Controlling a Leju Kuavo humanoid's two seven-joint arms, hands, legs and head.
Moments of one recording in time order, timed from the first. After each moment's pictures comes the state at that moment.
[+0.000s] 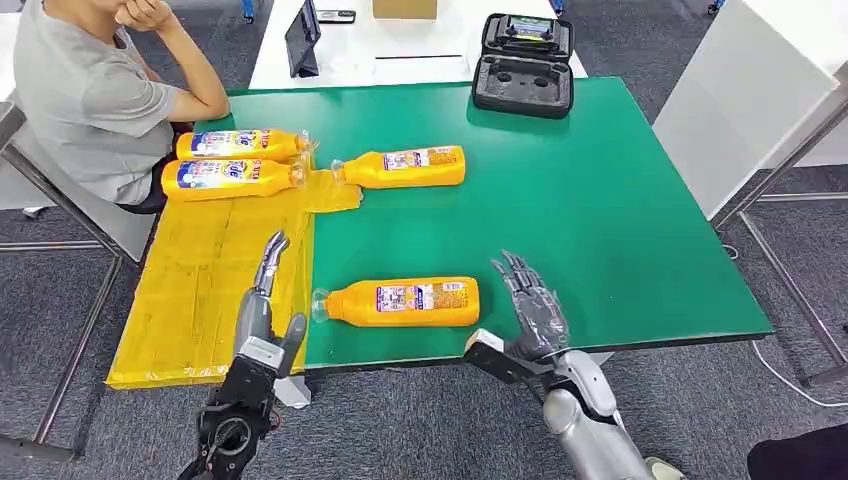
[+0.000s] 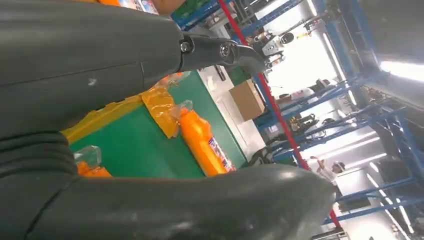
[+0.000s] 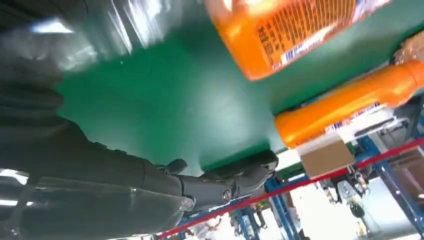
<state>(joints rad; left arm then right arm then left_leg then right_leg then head) -0.09 -0.07 -0.37 -1.39 -0.54 0.50 -0.52 -0.22 -0.04 0.23 -1.01 0.77 -0.36 -0.48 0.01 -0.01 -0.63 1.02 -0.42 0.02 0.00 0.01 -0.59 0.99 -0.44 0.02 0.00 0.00</state>
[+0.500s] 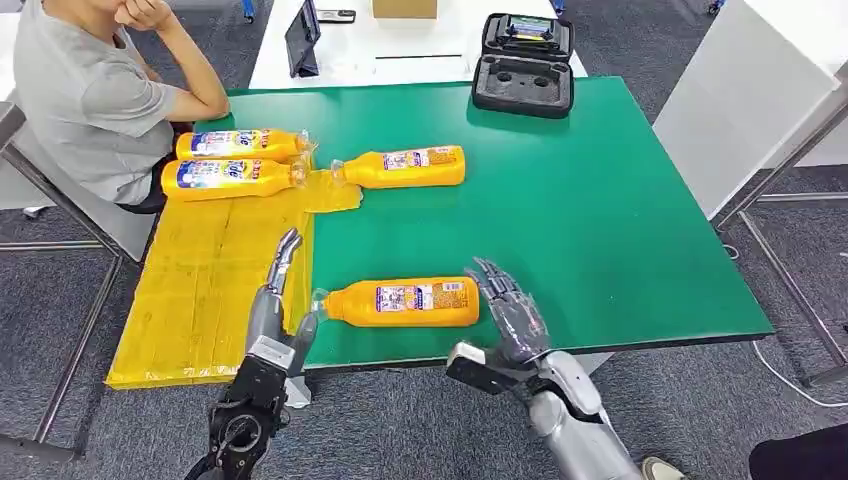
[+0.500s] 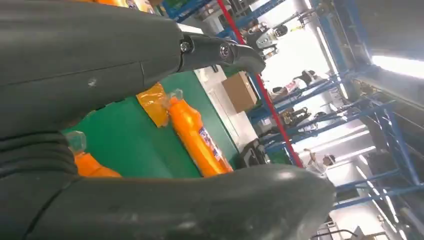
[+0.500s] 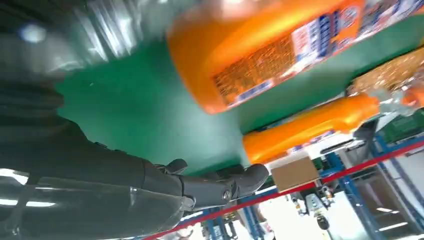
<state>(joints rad) -0.11 -0.10 -0.40 -1.37 -0.53 0.50 -0.54 -0.23 0.00 0.28 -0.99 0.79 -0.33 -0.54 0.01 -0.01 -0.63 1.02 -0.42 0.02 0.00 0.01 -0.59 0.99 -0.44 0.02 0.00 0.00</state>
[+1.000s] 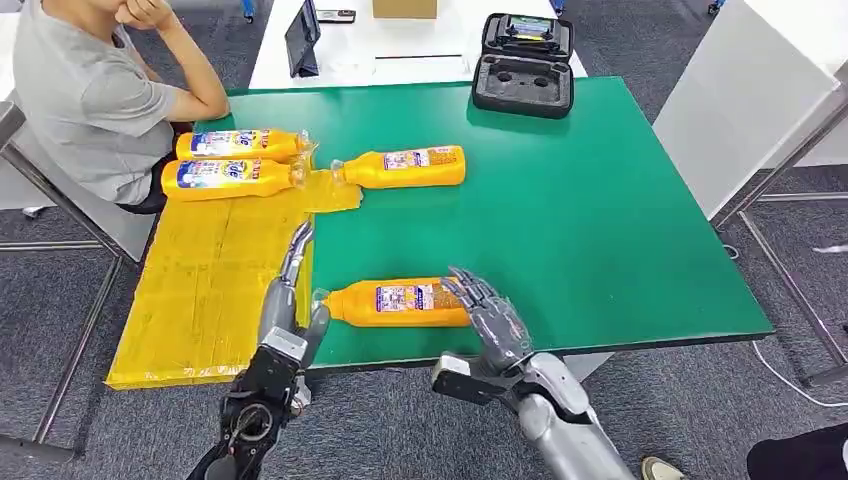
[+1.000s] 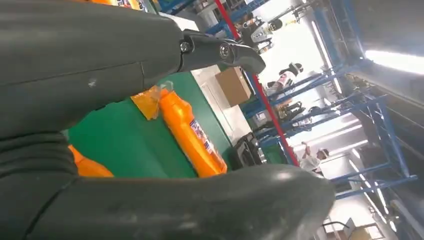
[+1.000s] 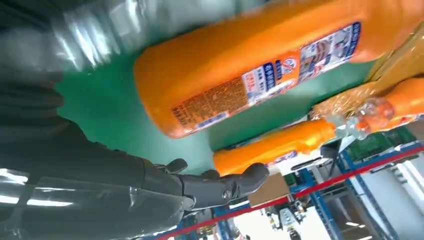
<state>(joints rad) -0.16 -0.12 -0.42 -1.31 -0.52 0.50 -0.55 -0.24 0.01 0.33 -1.00 0.79 -0.27 -0.57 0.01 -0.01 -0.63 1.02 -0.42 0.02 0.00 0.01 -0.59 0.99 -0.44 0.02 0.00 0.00</state>
